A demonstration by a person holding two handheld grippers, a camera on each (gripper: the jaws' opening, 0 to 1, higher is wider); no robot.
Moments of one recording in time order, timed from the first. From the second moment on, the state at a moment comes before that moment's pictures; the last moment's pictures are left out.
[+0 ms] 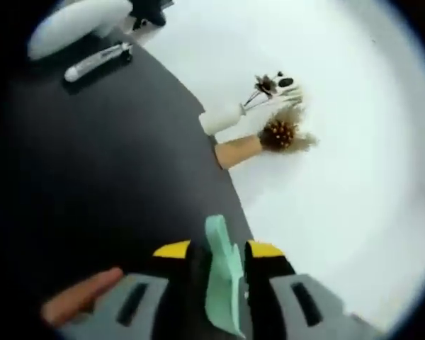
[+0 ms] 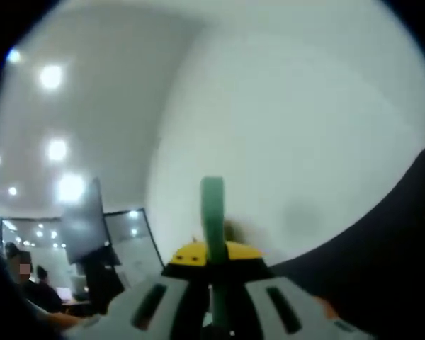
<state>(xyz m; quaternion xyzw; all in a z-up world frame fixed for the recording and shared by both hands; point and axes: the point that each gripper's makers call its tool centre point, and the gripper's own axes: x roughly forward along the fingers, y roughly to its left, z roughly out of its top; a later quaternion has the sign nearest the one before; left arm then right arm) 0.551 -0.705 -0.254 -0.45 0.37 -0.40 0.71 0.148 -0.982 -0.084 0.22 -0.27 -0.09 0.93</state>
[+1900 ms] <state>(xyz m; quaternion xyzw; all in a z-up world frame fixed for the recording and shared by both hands) 0.553 -0.722 -0.208 -0.44 0.29 -0.40 0.75 0.182 -0.970 -0.118 0.17 -0.18 -0.13 0.96</state>
